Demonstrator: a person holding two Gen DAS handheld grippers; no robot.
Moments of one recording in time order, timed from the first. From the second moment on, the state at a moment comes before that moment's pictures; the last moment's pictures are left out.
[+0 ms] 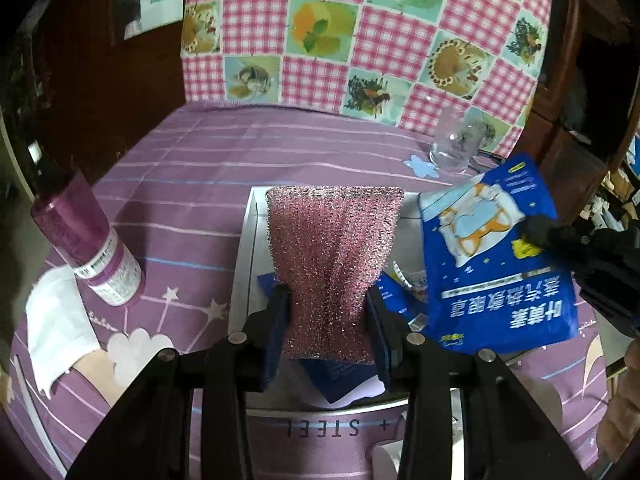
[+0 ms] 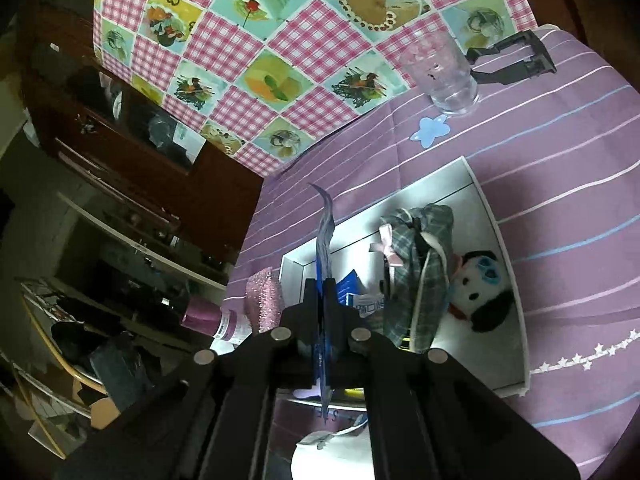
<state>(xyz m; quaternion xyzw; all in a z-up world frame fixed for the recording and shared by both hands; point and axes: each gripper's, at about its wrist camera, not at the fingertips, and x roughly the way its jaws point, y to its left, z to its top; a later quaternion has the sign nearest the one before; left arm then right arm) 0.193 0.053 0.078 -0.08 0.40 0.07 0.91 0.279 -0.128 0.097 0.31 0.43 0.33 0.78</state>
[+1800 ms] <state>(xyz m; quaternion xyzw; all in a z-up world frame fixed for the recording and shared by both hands) 0.174 0.105 0.099 -0.20 0.36 0.03 0.91 0.278 -0.083 0.062 0.32 0.45 0.37 0.74</state>
